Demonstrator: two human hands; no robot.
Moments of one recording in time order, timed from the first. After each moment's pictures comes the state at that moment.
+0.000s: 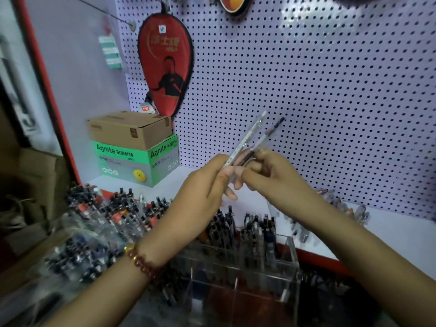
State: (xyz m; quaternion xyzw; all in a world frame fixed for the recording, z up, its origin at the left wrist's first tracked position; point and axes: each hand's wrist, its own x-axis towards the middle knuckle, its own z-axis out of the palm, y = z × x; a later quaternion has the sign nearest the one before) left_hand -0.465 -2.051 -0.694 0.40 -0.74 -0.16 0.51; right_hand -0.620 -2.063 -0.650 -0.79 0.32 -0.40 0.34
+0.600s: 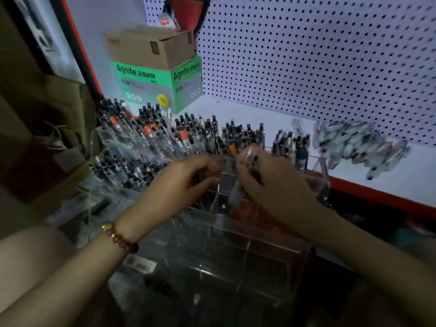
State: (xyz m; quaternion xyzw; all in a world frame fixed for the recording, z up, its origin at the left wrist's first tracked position) left_hand -0.399 -1.979 -0.789 0.51 -0.76 -0.13 0.37; right_hand -0.595 -2.011 -0.760 -0.87 0.36 -0.30 0.14
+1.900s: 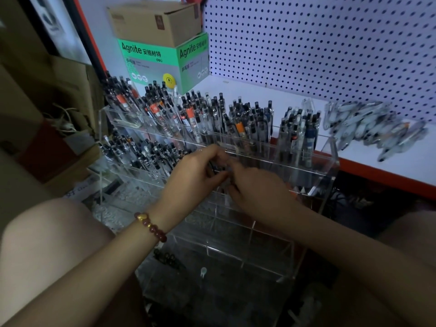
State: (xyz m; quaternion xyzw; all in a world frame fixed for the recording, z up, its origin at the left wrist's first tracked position) left_hand -0.420 -1.971 -0.821 0.58 -0.71 -0.08 0.39; right_hand -0.576 -2.002 -0.806 -0.92 0.38 -0.10 0.05
